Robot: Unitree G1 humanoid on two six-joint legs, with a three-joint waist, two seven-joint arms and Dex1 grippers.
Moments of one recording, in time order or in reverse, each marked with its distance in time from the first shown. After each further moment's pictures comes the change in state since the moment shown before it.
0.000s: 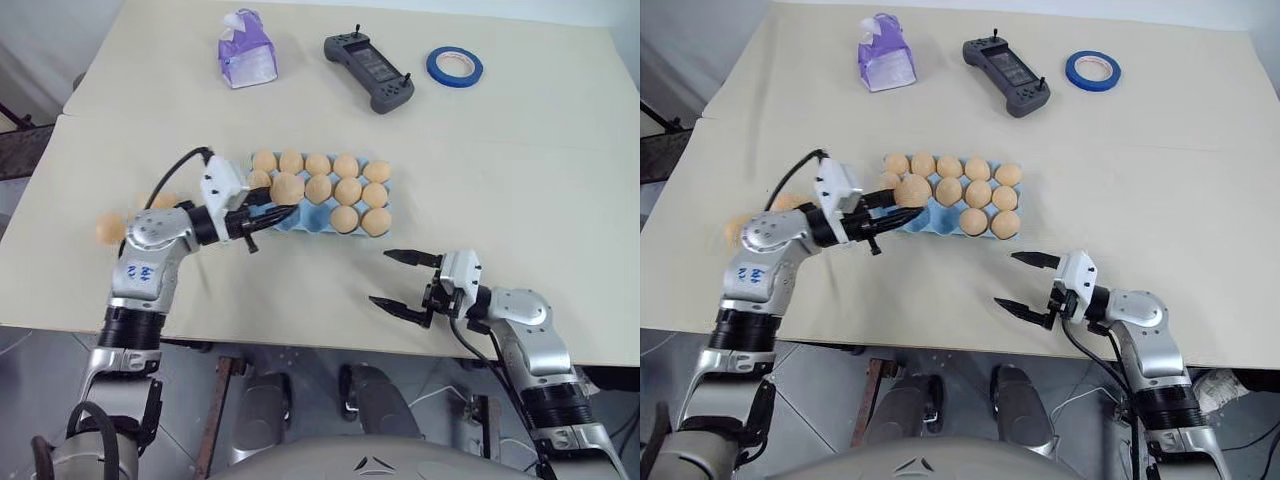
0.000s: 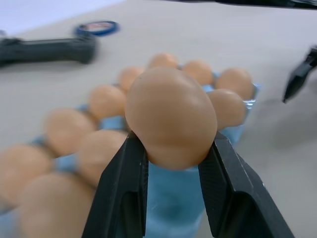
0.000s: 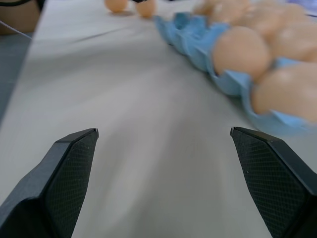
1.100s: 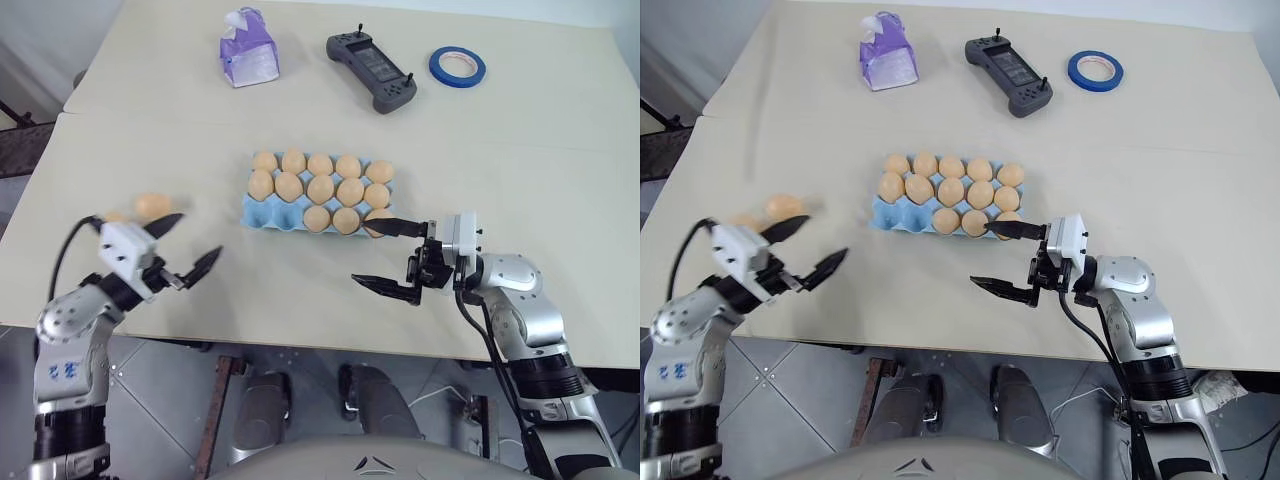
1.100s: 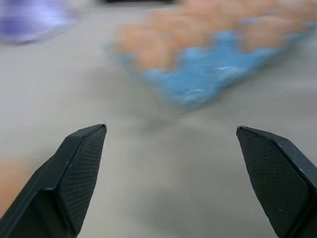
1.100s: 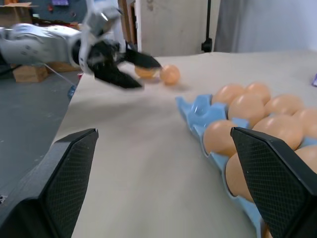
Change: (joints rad) left arm 0.612 0.019 0.506 -0.400 -0.046 -0.070 0.310; right arm -0.185 0.040 0.055 -0.067 0.134 0.138 0.082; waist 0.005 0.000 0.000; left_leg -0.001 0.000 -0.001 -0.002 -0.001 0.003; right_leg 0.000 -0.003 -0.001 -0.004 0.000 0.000
